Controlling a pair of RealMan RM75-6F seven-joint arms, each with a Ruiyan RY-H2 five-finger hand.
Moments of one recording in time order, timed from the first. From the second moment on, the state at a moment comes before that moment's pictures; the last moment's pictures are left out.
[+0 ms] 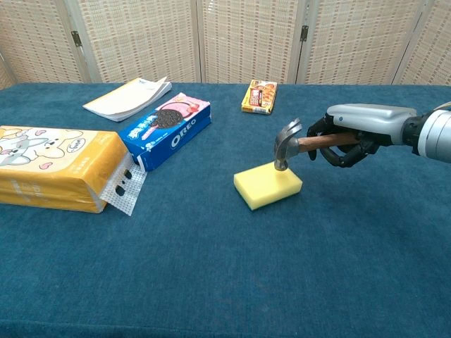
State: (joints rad) left arm -0.07 -1.07 -0.03 -1.69 1.41 1.45 0.23; right arm 0.75 -1.48 0.08 -1.26 -1.44 0.82 0.18
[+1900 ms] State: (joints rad) left arm -0.07 -1.06 -0.03 -1.71 1.41 1.45 0.23; right arm 0.78 -1.61 0.16 -1.04 -1.35 0.82 0.25
